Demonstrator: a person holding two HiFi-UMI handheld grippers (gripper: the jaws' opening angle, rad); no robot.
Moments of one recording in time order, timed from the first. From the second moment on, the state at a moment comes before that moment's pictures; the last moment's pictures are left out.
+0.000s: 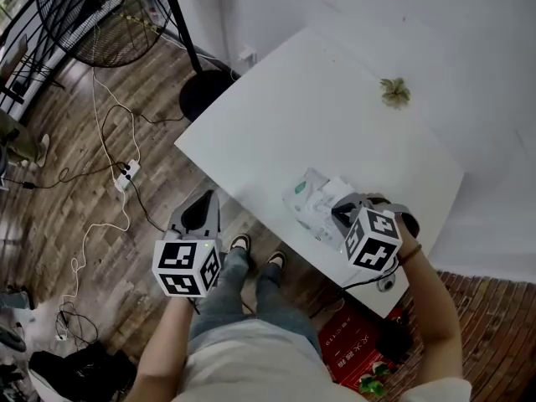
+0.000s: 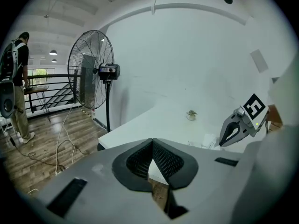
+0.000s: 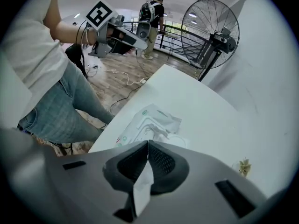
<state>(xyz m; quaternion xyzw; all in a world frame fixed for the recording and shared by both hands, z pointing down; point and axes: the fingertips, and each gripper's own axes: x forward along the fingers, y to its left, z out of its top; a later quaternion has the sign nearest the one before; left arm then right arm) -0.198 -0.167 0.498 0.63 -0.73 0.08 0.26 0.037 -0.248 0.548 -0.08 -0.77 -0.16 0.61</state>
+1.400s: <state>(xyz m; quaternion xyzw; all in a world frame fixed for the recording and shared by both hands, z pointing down) -0.195 -0.199 0.471 0.67 -0.70 0.05 0.23 0.048 -0.258 0.498 0.00 -0.79 -0.14 0.60</state>
